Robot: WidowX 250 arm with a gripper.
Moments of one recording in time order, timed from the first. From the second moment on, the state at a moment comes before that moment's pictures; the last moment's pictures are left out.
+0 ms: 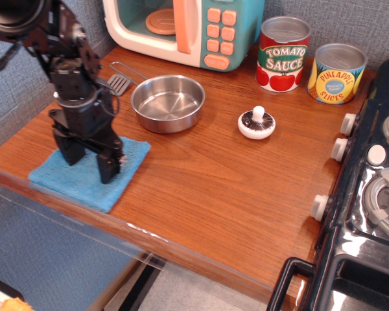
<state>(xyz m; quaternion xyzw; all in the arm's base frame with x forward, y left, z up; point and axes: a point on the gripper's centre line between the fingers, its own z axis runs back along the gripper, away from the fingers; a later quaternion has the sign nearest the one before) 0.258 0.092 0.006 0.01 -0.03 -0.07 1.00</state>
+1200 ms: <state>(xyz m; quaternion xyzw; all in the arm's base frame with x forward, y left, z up) 0.295 -0.062 0.018 0.01 0.00 -0.09 1.00</state>
